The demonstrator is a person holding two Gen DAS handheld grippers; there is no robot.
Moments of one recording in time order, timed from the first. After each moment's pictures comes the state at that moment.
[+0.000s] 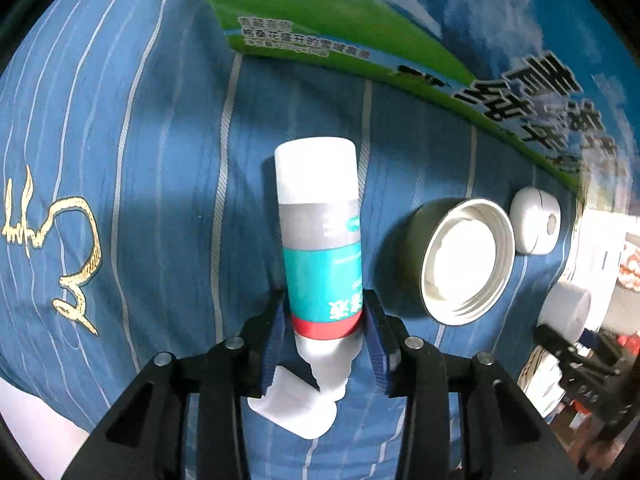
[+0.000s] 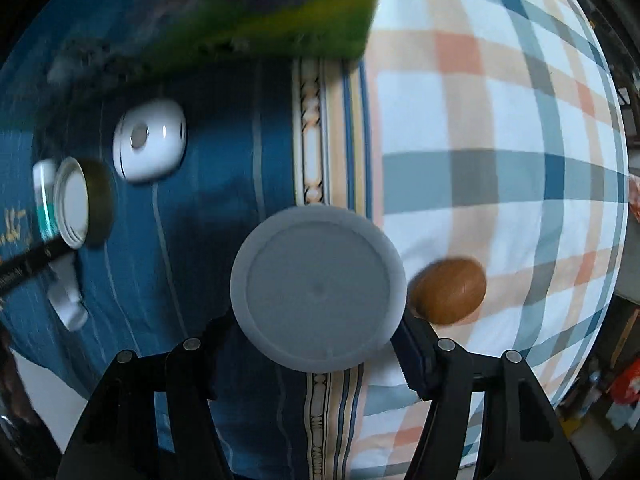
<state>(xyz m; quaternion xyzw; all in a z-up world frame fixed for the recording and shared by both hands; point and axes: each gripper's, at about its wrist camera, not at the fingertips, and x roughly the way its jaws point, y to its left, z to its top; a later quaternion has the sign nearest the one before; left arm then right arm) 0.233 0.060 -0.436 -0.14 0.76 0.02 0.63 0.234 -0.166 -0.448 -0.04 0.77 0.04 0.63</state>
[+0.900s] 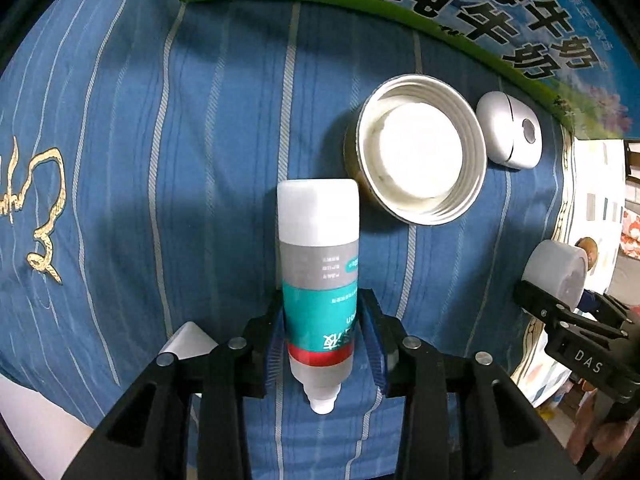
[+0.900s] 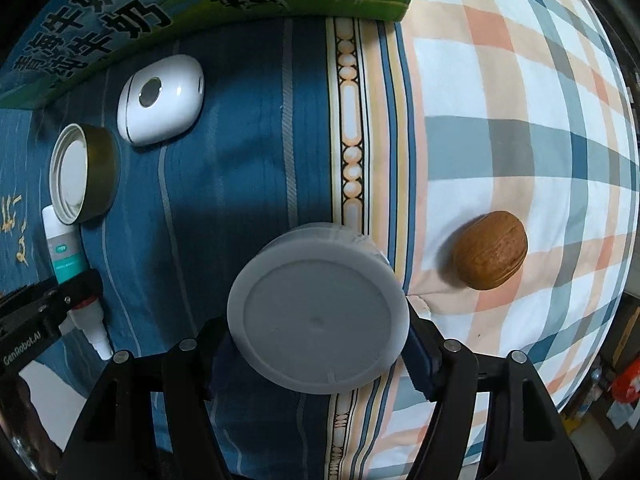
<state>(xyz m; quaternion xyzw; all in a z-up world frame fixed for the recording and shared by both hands) 0.192 0.031 -0.432 -0.12 0.77 0.00 0.62 0.219 -0.133 -0.458 -0.03 0.78 0.04 0.62</state>
